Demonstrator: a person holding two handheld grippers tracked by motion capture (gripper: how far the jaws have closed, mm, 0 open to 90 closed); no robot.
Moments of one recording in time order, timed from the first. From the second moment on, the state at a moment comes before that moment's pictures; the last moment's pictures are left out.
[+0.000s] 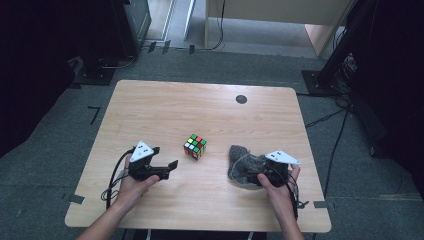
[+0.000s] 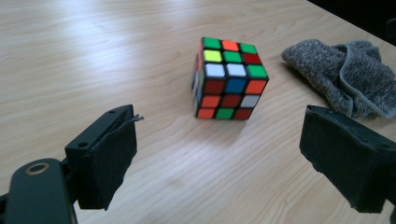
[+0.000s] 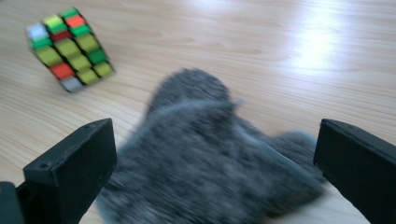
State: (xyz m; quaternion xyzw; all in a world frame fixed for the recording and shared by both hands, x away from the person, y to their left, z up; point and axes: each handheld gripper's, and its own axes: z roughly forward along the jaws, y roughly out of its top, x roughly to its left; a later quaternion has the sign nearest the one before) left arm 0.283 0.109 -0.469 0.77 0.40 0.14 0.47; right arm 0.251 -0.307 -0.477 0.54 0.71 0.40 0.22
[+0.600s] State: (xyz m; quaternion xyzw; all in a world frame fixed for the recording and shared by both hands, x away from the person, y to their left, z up) left arm 0.248 0.198 -0.493 0.74 0.47 0.18 0.45; right arm 0.201 -0.387 -0.495 0.58 0.69 0.36 0.23
